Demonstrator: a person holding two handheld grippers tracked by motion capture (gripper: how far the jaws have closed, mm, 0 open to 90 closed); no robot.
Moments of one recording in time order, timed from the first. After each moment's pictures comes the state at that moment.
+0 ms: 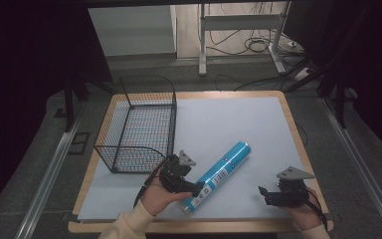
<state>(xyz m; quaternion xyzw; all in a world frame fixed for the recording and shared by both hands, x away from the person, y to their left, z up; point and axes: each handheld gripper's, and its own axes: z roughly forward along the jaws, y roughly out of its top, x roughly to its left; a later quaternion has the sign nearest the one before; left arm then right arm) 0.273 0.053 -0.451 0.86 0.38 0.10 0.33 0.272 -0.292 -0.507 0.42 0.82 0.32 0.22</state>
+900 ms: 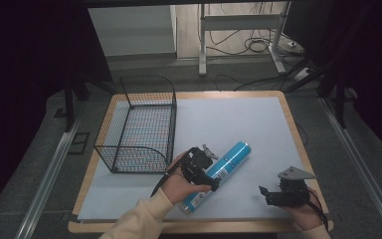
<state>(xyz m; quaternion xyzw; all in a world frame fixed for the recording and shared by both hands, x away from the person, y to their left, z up) 0.299 0.002 -0.452 0.89 0.36 0.09 0.28 0.272 -0.294 -0.506 0.42 0.82 0.33 0.22</state>
